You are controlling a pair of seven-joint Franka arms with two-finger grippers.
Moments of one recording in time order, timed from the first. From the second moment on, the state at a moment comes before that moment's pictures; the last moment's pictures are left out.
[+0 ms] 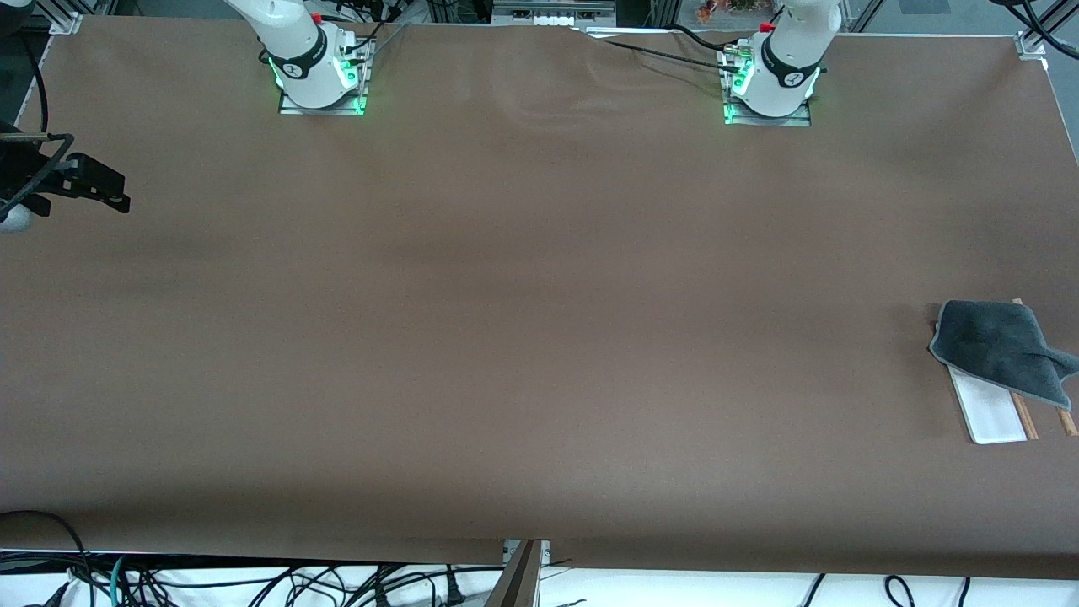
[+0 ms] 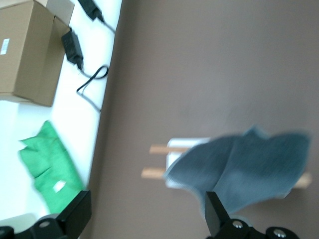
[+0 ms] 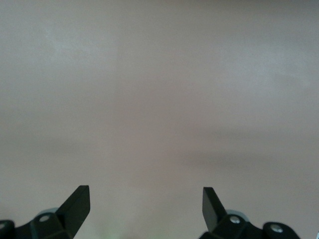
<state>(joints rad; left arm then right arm) 0.50 0.58 0.16 -1.24 -0.56 1.94 2.23 0.04 0.06 -0.06 -1.52 -0.05 1.53 -0.11</state>
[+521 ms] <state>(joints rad) 0.39 0.33 0.16 -1.41 -0.35 1.89 1.68 0.04 0.06 -0.06 -1.52 -0.05 1.53 -0.11</state>
